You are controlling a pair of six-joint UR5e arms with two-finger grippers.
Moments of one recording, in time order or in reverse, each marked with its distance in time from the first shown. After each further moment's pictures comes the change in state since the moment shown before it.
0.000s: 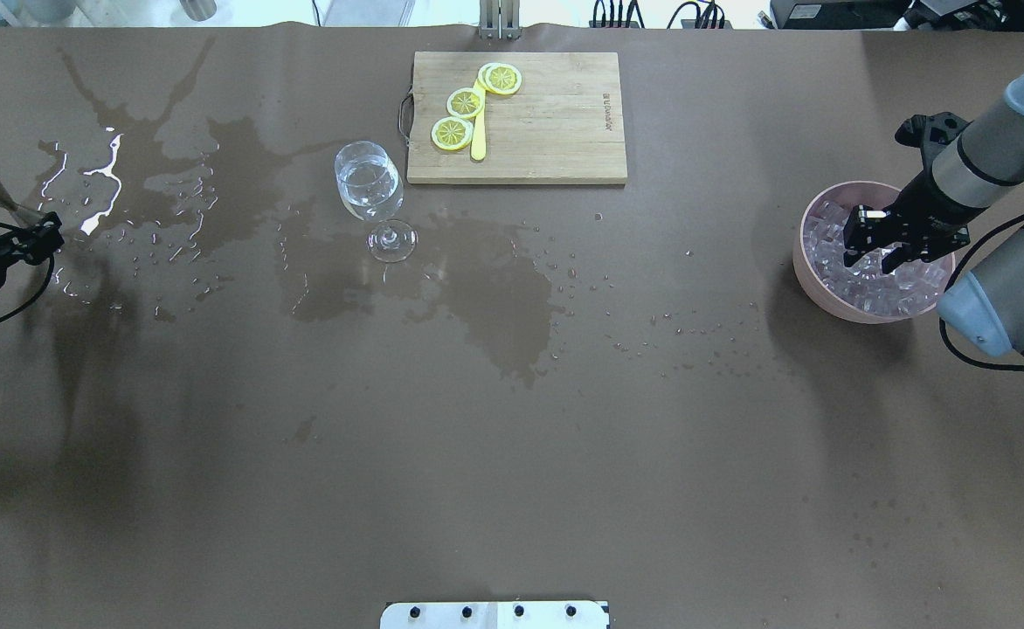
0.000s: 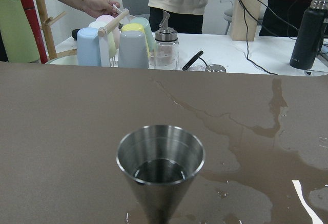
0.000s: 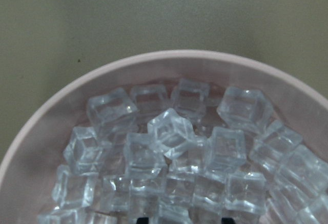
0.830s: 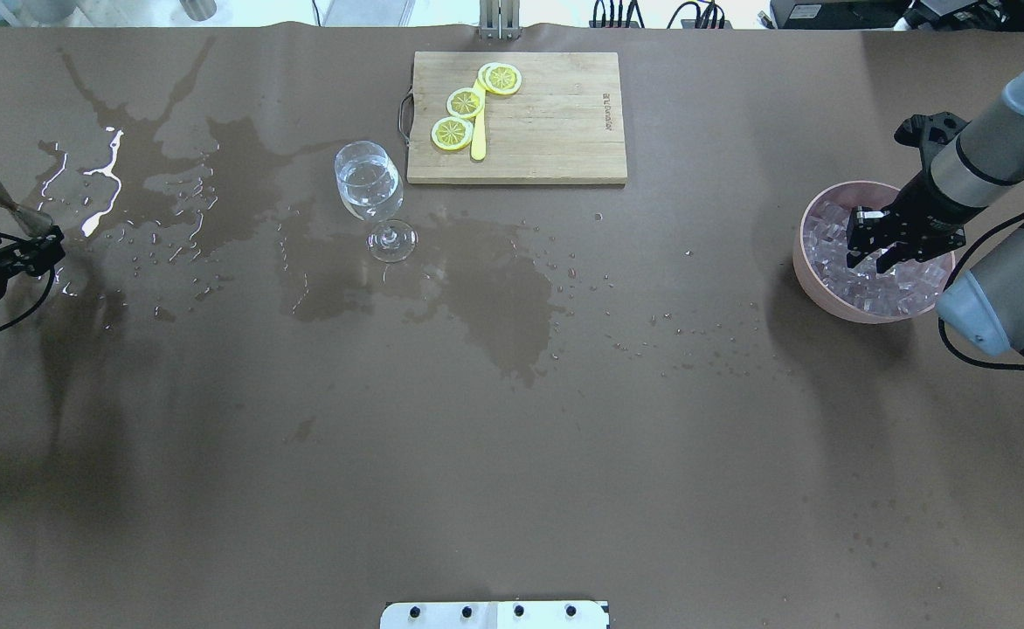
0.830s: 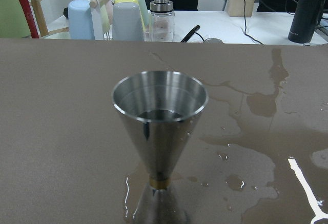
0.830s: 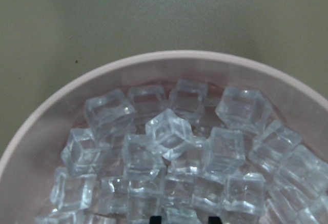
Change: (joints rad) left arm -0.014 0.005 0.019 -0.011 -0.051 0.007; right arm 0.000 0.000 -0.003 0.001 0.001 0.006
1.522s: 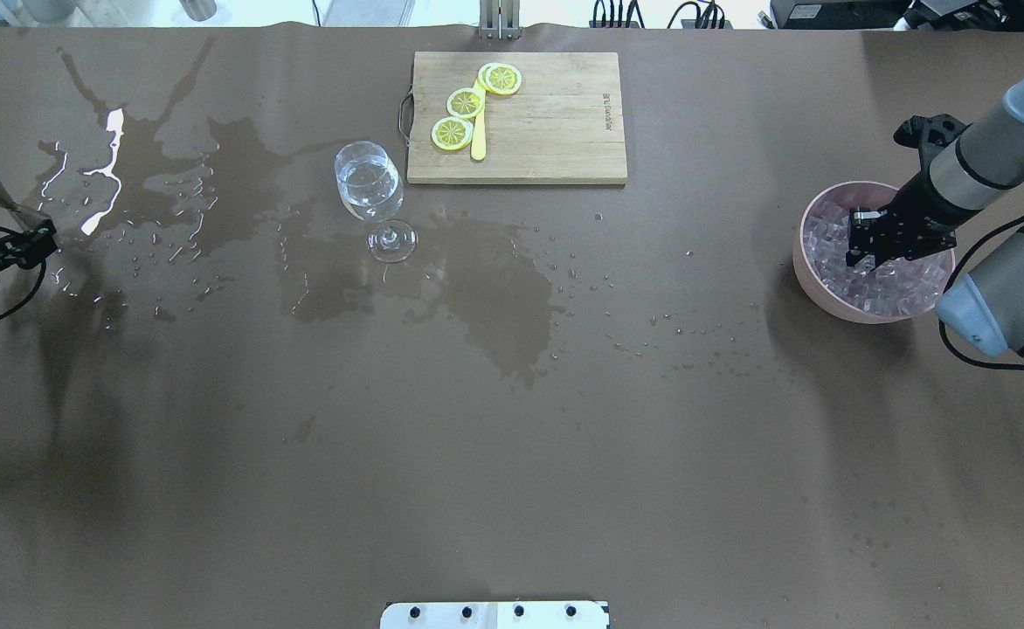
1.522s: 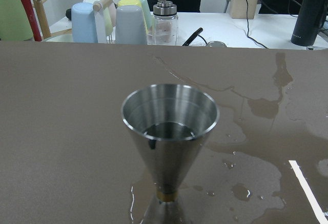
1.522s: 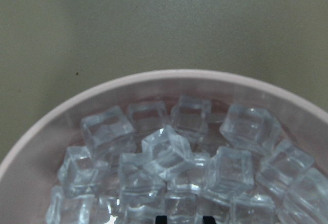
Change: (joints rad) left arm -0.021 -0.005 0.003 0.005 -0.019 0.002; right arm -0.001 0.005 -0.054 0.105 0.003 0.032
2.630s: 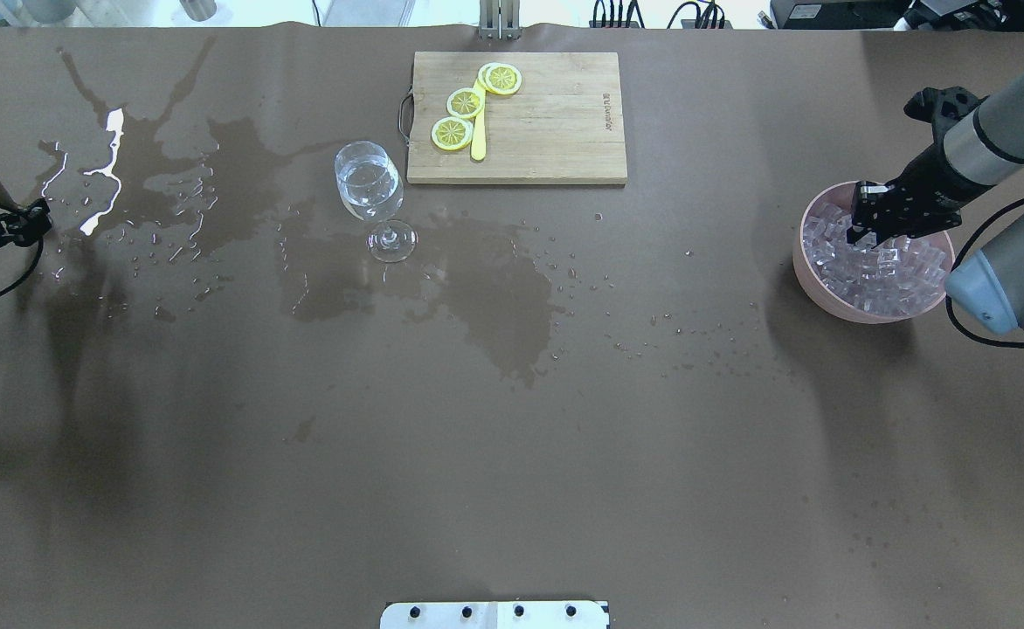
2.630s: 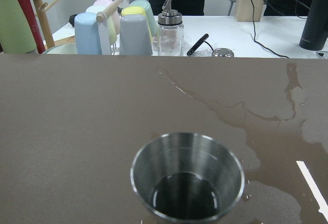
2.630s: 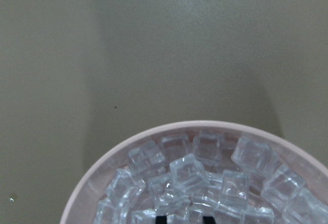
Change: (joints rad) left arm -0.069 -0.036 0.024 0.021 -0.057 0.048; right arm 0.081 0.032 0.019 -0.007 0.044 0.001
